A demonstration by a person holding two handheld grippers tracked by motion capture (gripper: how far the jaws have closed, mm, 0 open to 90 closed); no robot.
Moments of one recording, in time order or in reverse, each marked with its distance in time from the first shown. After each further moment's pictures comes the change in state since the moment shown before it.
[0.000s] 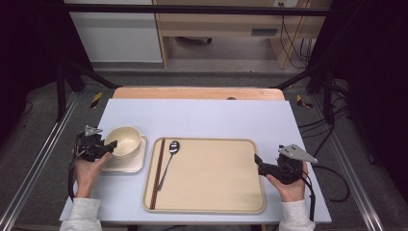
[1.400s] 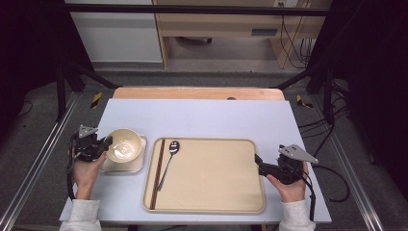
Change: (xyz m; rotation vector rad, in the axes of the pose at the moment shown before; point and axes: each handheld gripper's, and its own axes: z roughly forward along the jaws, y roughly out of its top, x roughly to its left) left arm -0.009 0.005 -0.026 -0.109 0.009 -0.026; right arm 0.001 0.001 -0.002 -0.008 0.003 0.002
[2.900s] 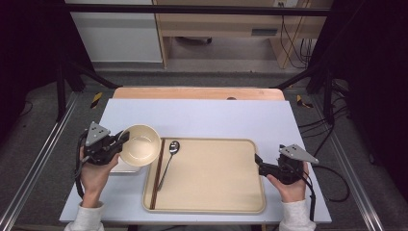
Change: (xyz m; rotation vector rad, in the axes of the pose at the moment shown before) left arm -0.076 0.030 -0.056 -0.182 -0.158 0.169; right arm 0.000 0.000 -0.001 -0.002 -0.001 0.000
